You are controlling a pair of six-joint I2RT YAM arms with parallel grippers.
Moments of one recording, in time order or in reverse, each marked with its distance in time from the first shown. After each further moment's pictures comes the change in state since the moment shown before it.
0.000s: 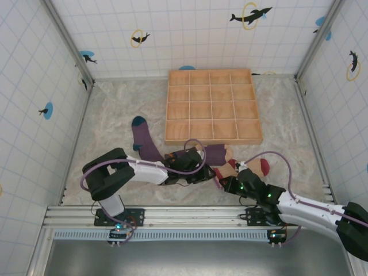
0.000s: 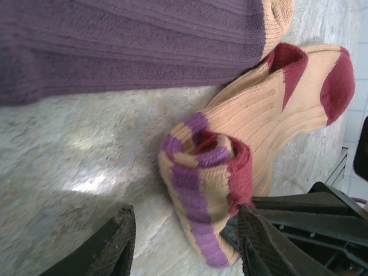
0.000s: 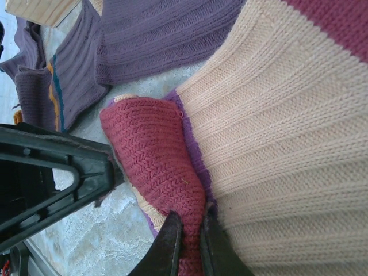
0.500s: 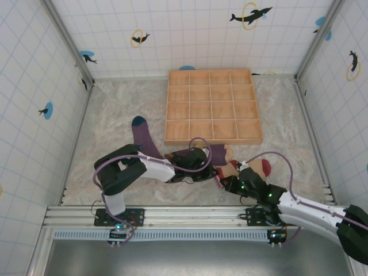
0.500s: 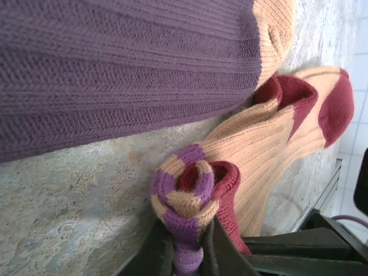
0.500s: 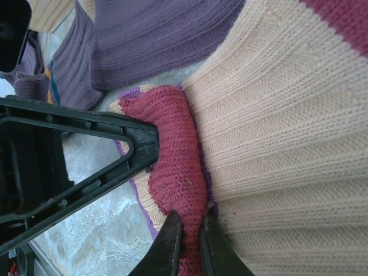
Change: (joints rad) left arm 0.000 0.108 0.076 0.045 0.007 -0.024; right arm -0.034 -0.031 0.002 -0.031 -0.027 0.010
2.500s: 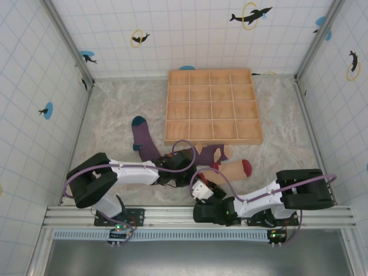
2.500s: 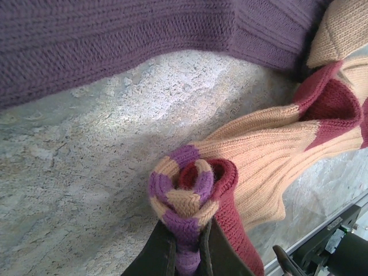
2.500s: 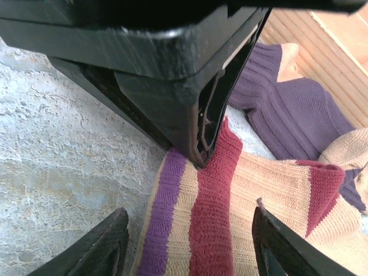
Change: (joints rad) left arm 0.031 -0.277 -0.122 -0.356 -0.029 -0.045; right arm 0.762 0.785 0.451 -0.086 0.935 -0.624
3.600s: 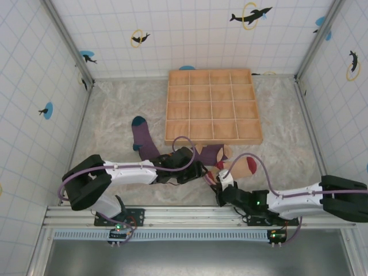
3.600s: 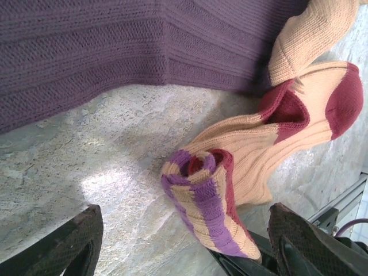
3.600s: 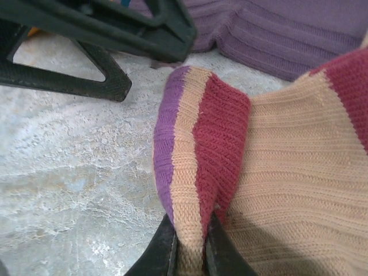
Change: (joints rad) left arm 0.000 -0.045 0.024 0.007 -0.049 0.027; right arm -0.288 -0.483 -0.417 0.354 -0.476 0.216
